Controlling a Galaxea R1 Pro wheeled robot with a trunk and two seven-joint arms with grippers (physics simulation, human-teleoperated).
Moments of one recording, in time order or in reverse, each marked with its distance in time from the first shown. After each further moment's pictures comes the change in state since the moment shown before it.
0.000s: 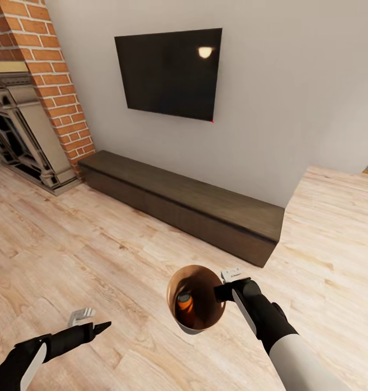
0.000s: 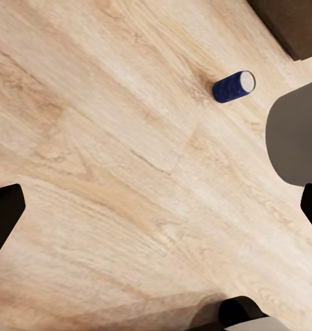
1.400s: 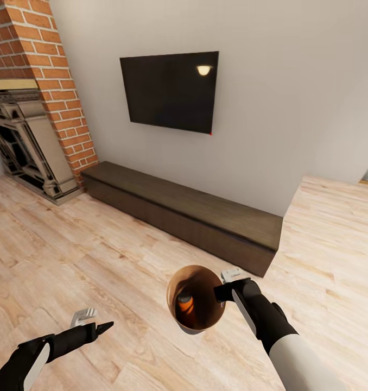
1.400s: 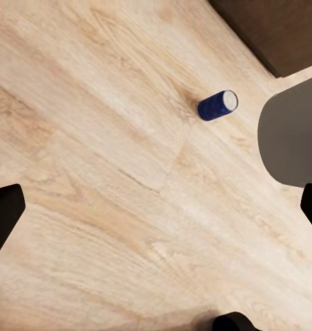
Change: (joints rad) left arm 0.000 -0.015 0.001 0.000 0.000 0.000 0.000; right arm 0.000 0.001 0.000 0.001 0.001 -0.001 -0.003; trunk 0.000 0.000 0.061
